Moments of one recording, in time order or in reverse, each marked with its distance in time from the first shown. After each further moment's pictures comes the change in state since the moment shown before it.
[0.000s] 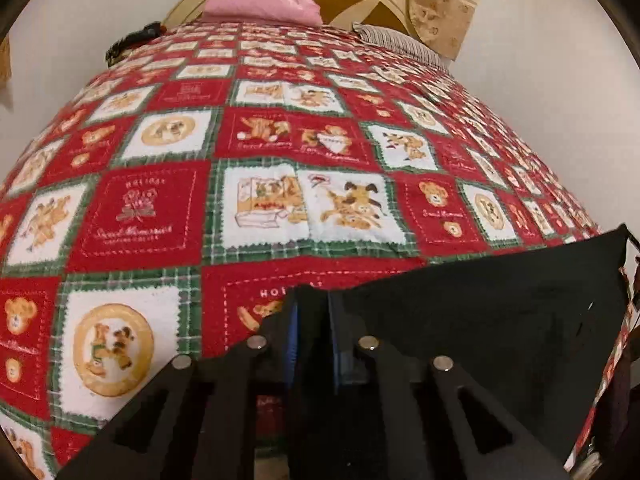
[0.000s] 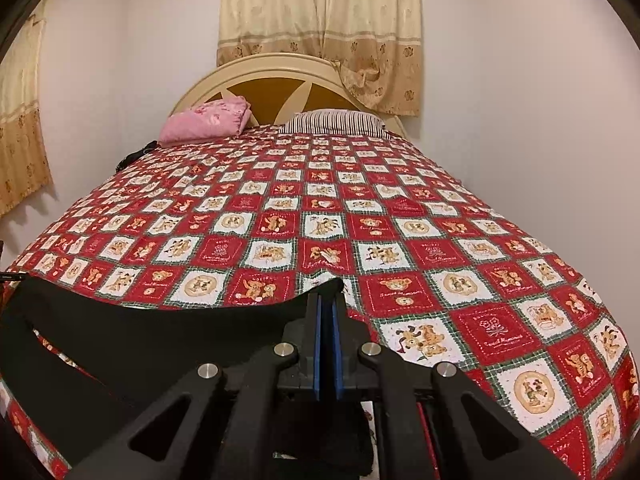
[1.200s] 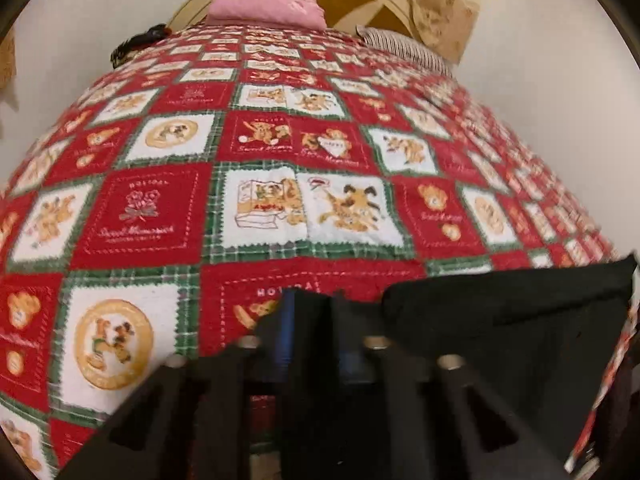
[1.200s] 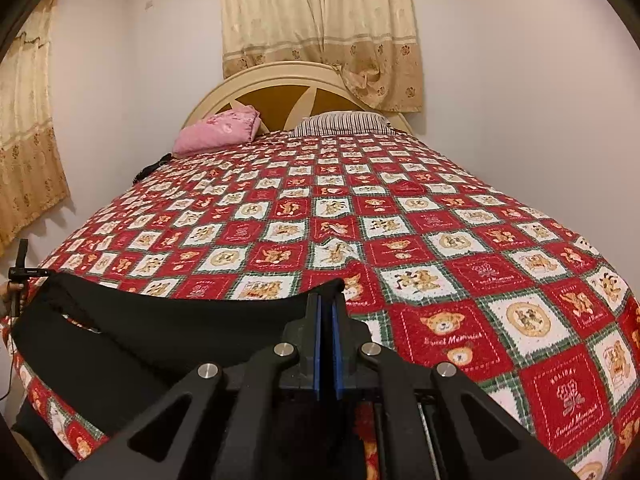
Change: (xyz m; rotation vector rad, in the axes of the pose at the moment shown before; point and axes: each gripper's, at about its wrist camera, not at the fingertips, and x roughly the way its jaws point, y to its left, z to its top) left arm -0.003 -0.005 -0.004 0.000 -0.013 0.010; right arm -0.053 -0.015 -0.054 0.057 -0.030 0.070
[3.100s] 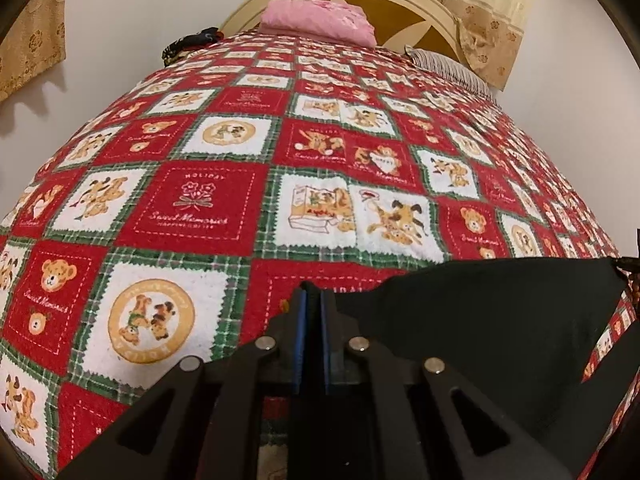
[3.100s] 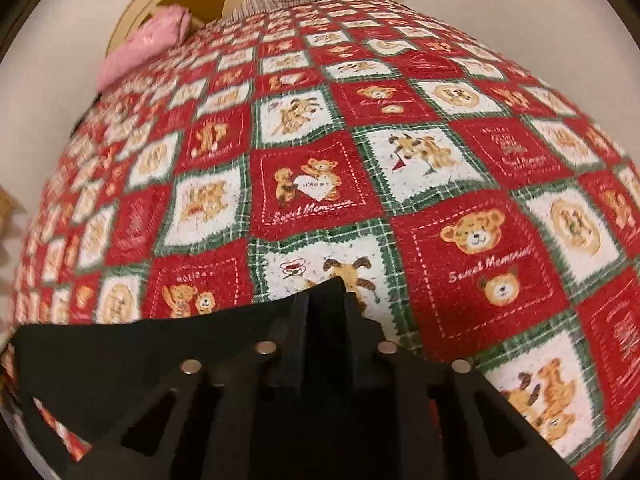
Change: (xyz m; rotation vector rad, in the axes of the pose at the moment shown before) left arm -0.004 0.011 -0.001 -0.145 -0.067 0.129; right arm 0.259 -0.014 0.061 0.150 0.512 -0.064
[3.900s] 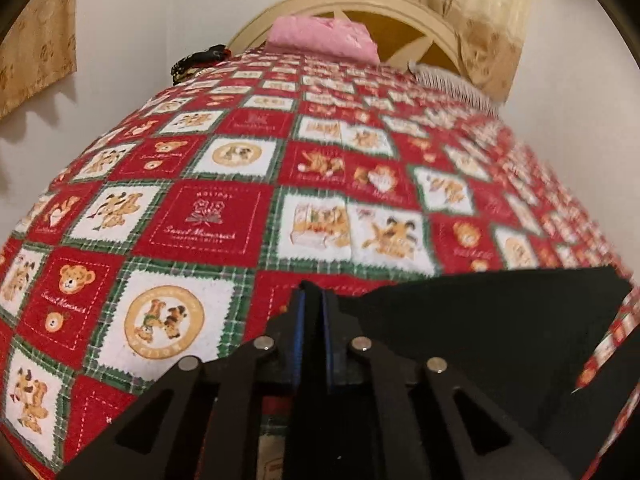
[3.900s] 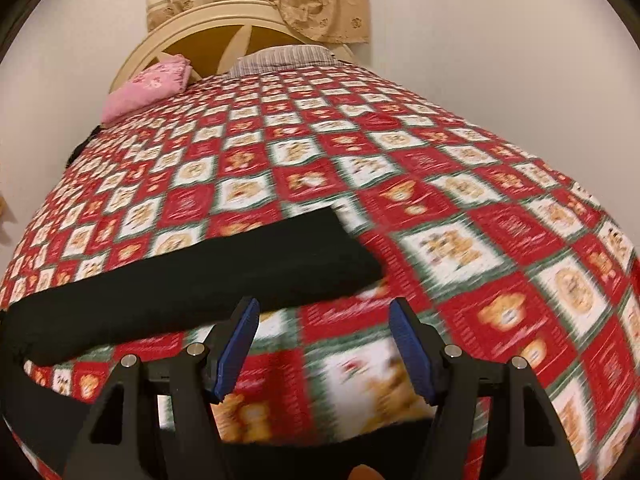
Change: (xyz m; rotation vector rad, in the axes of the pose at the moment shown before) left arm -0.020 -0.003 -0.004 -0.013 -0.070 0.023; right arm -0.127 0.016 -0.113 0.036 -0.260 -0.136
